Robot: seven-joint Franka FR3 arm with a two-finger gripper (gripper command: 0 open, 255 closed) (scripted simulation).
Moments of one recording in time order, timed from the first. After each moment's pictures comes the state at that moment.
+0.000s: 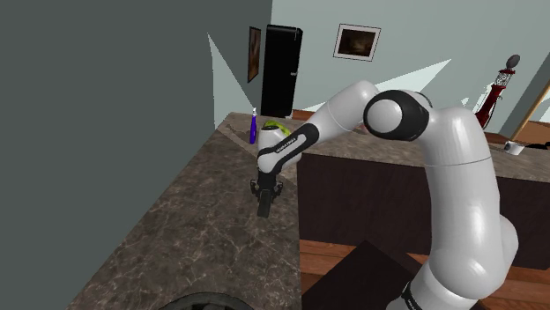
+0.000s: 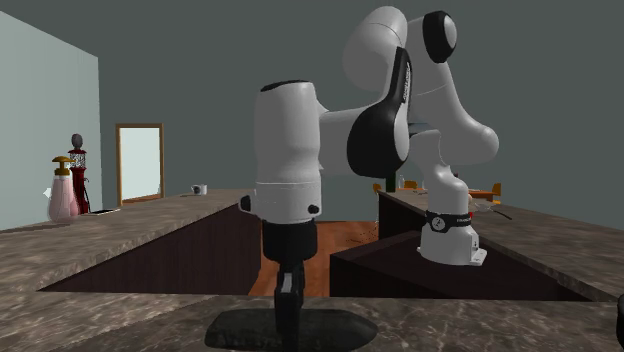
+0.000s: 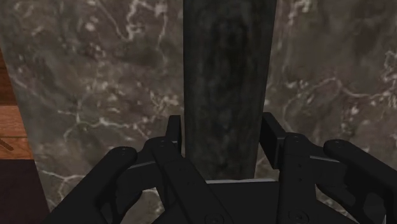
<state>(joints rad) -0.06 0.58 0.16 -1.87 -0.14 2.40 0.92</state>
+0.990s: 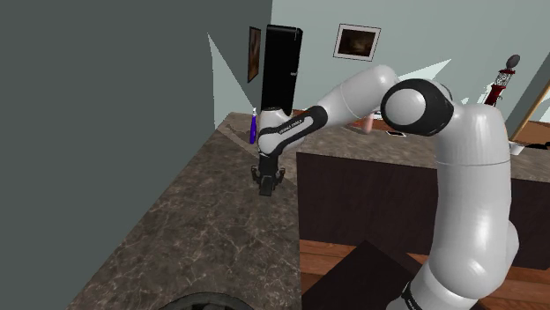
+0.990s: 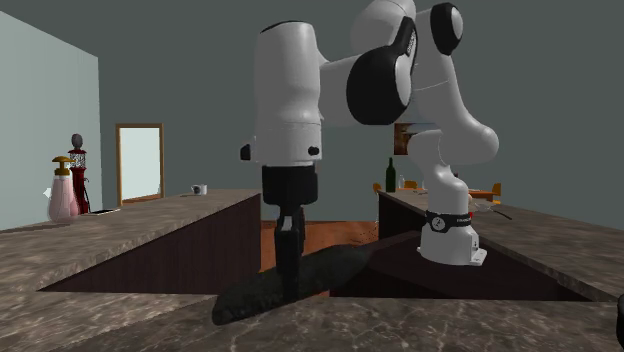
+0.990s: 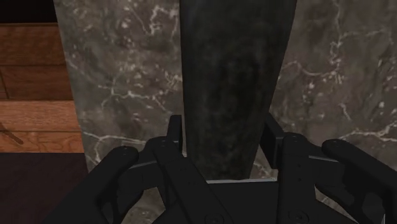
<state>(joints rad) -0.07 0.45 0.18 -1.86 -0.11 2.26 0.90</state>
